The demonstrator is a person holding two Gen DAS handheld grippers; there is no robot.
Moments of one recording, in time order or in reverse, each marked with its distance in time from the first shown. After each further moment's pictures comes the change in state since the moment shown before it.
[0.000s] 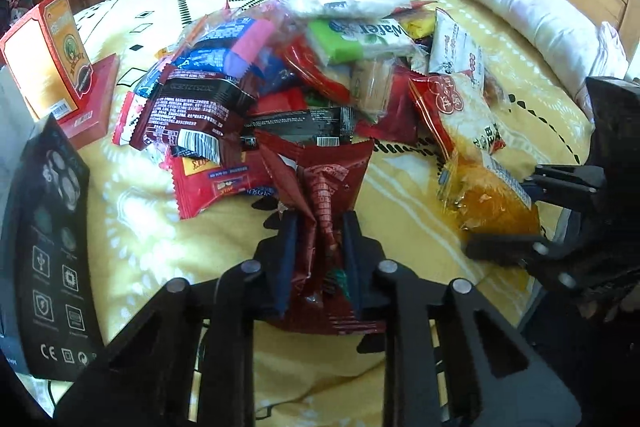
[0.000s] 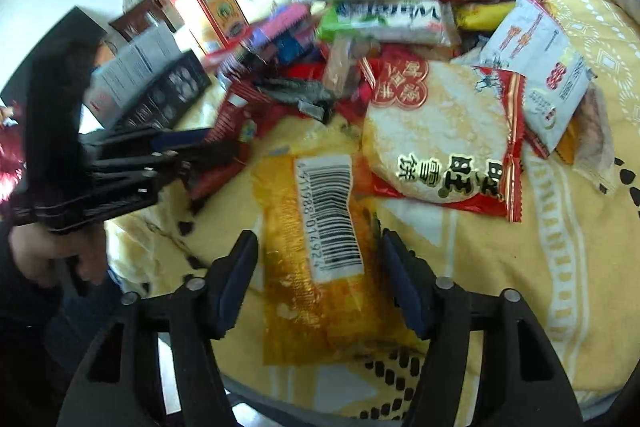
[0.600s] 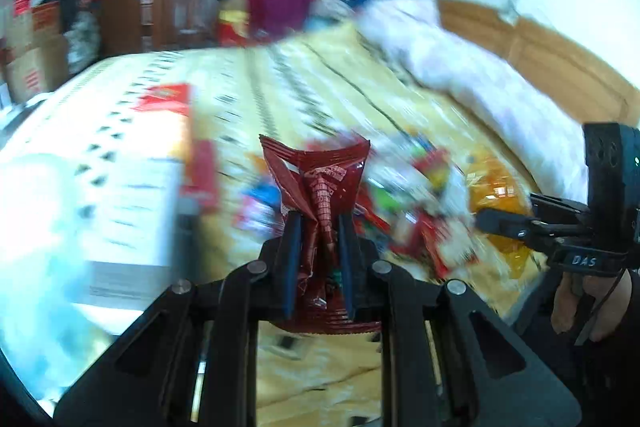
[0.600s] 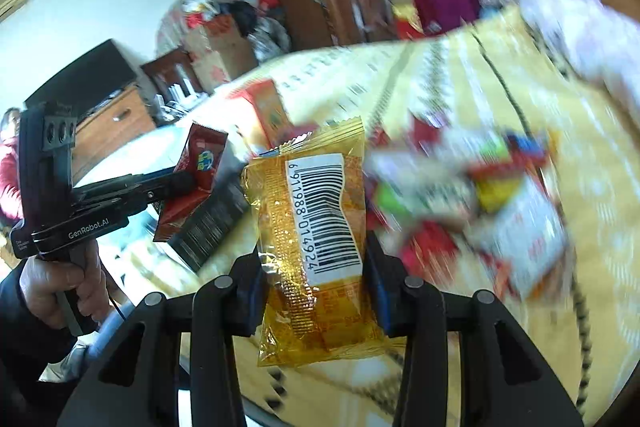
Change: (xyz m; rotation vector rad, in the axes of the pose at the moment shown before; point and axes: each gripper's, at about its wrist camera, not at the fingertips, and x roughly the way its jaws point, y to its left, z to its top) left arm -0.163 0.070 0.021 -0.200 -0.333 0.098; right arm -0.104 0.072 0.094 -0.115 -0.311 0.085
